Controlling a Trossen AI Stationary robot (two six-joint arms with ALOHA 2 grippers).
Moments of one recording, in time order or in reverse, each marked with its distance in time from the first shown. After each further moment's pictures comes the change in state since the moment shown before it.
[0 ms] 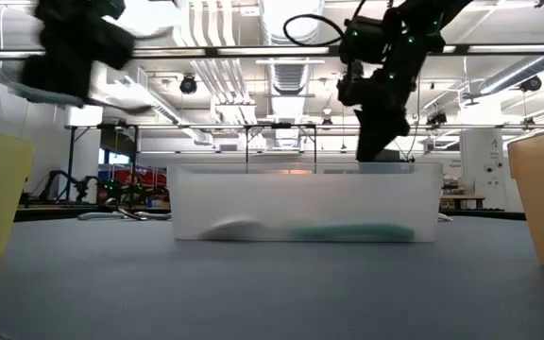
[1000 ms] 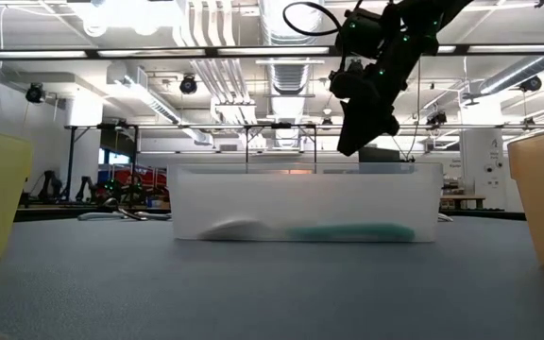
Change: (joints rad) left arm -0.885 0.138 -0.100 0.383 -0.002 -0.715; right arm 0.000 0.000 0.000 0.118 -0.010 0.053
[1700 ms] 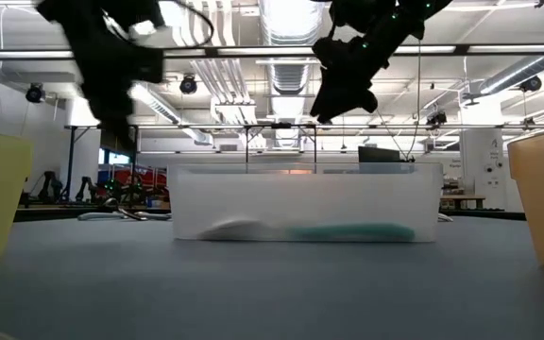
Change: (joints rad) left arm 1.044 -0.010 0.001 -0.093 -0.158 1.406; right arm 0.000 0.000 0.131 0.078 0.000 0.004
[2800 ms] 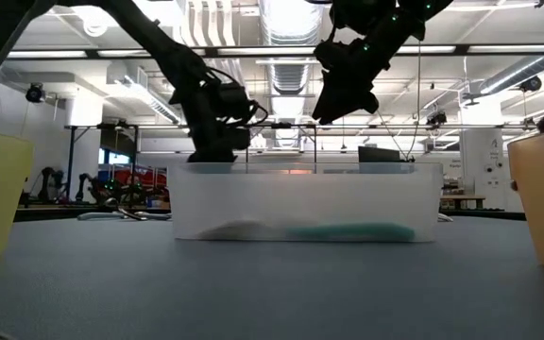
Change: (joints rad) left arm 0.453 0.738 0.492 0.172 0.138 0.390; right arm -0.001 0.000 -0.011 -0.005 0.014 -0.029
